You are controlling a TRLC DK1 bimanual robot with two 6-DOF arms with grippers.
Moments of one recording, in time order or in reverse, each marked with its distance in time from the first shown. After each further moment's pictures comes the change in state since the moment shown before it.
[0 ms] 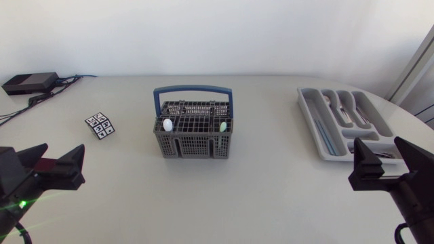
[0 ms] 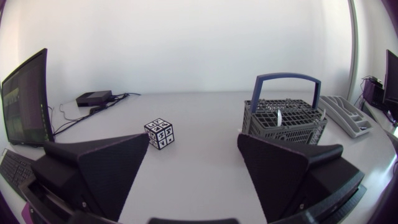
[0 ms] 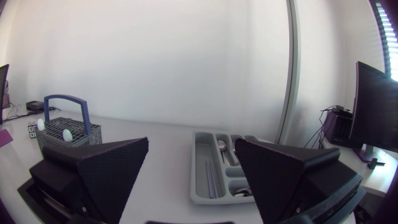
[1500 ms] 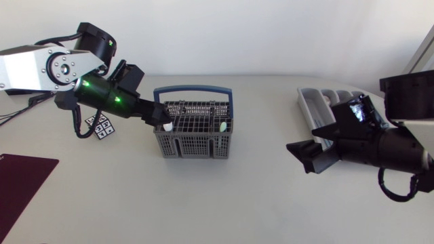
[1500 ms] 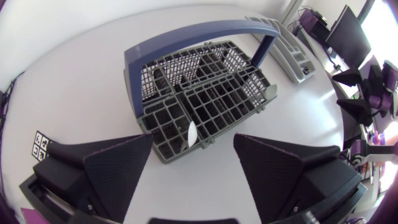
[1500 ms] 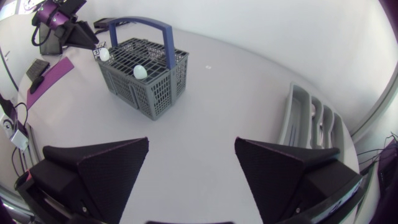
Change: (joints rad) left arm -0.225 1.268 0.922 -0.359 0.379 0.121; right arm 0.220 0.831 0.542 -0.385 -0.281 -0.106
